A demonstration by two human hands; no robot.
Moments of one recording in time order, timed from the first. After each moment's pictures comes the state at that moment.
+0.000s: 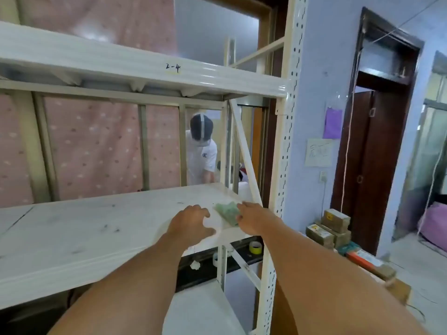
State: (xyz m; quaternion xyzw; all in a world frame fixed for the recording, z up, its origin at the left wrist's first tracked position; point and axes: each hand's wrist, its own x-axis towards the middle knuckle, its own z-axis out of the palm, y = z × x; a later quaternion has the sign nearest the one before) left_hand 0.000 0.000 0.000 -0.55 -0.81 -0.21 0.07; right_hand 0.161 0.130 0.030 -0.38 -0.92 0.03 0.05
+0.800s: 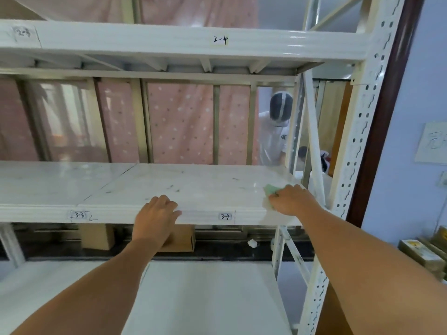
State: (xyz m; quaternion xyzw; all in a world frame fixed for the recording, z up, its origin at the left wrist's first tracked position) left_hand -0.006 -0.167 -0.048 -0.31 -0.88 -0.13 0.33; right_hand 0.126 0.173 0.013 -0.29 -0.96 -0.02 0.07
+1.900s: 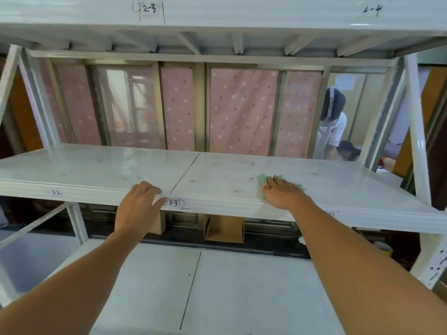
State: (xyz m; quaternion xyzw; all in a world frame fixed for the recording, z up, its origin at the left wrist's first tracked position) left_hand -0.135 -0.409 -0.057 -0.21 -0.90 -0.23 0.31; right_hand -0.044 -0.048 -0.007 -0.20 -0.98 0.07 0.02
